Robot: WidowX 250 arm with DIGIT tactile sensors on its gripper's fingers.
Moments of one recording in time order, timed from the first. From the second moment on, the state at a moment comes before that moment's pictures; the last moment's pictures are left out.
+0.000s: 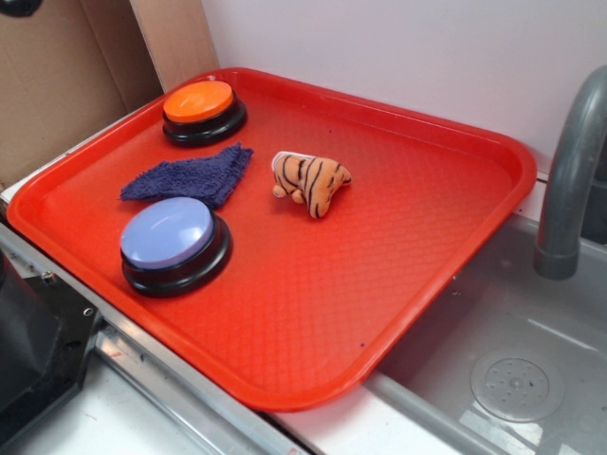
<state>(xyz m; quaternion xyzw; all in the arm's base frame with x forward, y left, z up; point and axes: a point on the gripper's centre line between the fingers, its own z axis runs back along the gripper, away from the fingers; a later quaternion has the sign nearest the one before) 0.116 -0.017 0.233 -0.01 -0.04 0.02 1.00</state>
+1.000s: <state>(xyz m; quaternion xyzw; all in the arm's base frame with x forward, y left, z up) 0.176 -0.007 0.169 0.00 -0.03 -0.20 0.98</state>
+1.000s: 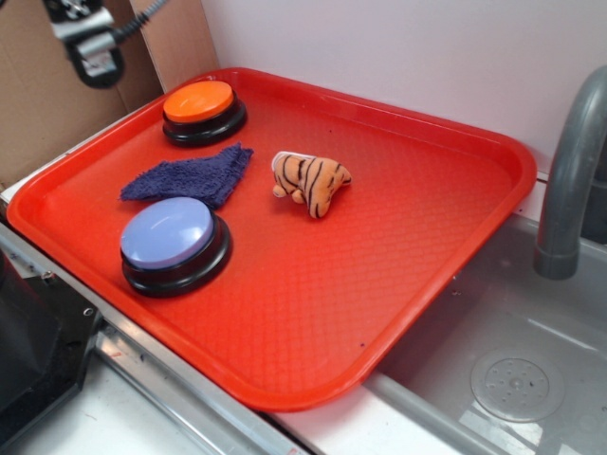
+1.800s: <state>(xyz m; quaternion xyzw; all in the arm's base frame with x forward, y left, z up) 0.264 -0.029 0.051 0.01 -0.09 -0.41 0.91</state>
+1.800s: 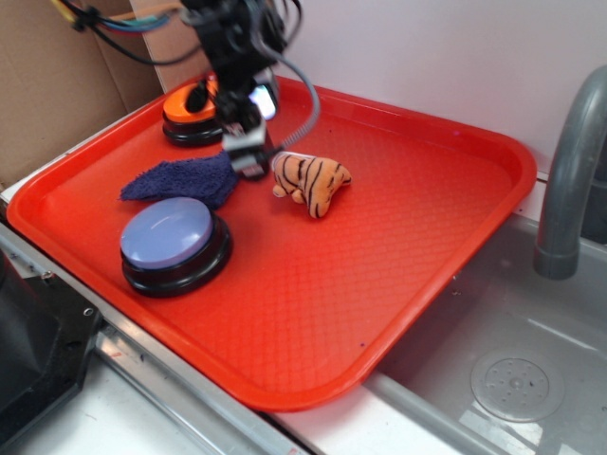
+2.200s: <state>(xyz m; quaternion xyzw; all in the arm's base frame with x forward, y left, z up) 0.286 -0.046 0.021 0.02 -0.11 -0.44 0.89</state>
